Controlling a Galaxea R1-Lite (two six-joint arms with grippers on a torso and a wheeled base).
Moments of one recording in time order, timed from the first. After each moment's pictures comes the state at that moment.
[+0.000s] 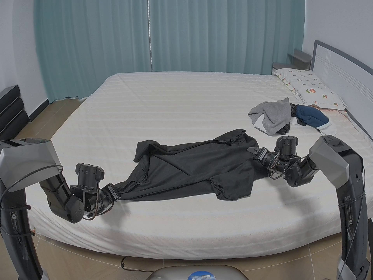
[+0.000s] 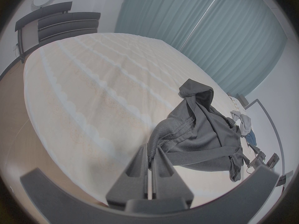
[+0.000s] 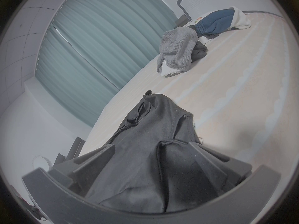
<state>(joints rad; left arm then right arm) -0.16 2.21 -0.64 -0.83 0.11 -0.74 0.12 2.58 -1.38 -0.81 0.17 0.71</state>
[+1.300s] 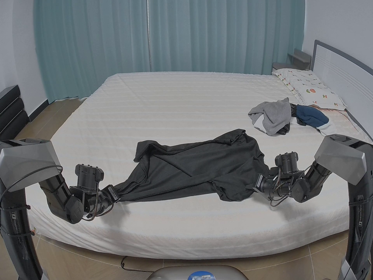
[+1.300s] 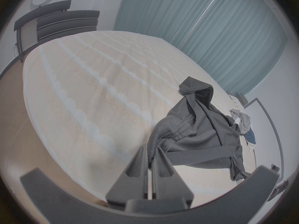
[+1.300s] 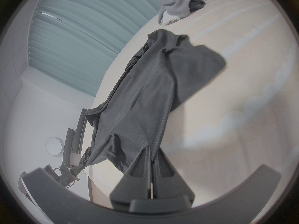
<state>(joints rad) -0.16 2.21 -0.63 -0.83 0.08 -0.73 0.18 2.38 -0.97 -0.72 0.36 0.70</state>
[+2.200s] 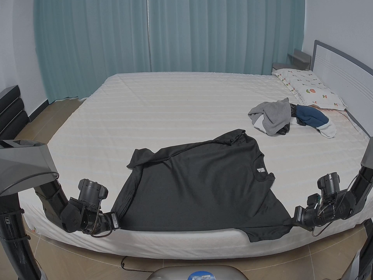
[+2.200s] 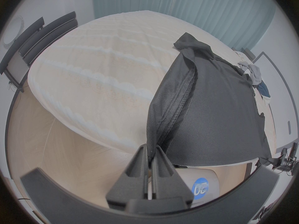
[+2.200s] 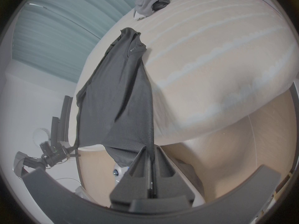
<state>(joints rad) -0.23 2.12 -0.51 -0.57 0.09 -0.52 0.02 2.03 -0.39 -0.60 0.36 0.43</state>
